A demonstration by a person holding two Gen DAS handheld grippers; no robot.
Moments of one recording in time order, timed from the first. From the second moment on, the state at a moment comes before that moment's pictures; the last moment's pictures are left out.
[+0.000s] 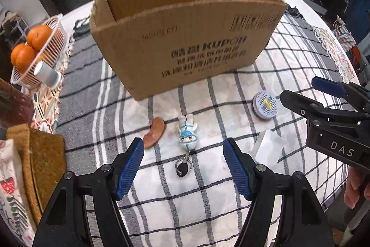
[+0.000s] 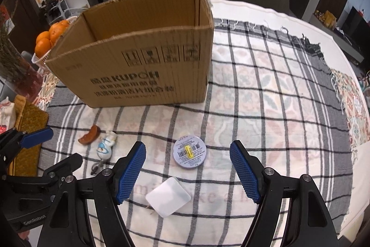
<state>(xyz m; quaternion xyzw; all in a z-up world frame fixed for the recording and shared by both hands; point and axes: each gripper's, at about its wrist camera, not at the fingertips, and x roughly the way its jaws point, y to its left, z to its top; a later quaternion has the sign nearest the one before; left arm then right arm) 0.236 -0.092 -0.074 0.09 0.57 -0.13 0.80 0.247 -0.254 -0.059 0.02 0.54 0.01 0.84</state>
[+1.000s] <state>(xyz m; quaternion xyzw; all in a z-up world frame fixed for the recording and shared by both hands) 0.265 -0.096 -0.149 0.04 0.65 -0.11 0.75 0.279 -0.274 -0.133 0.05 0.60 0.00 0.80</state>
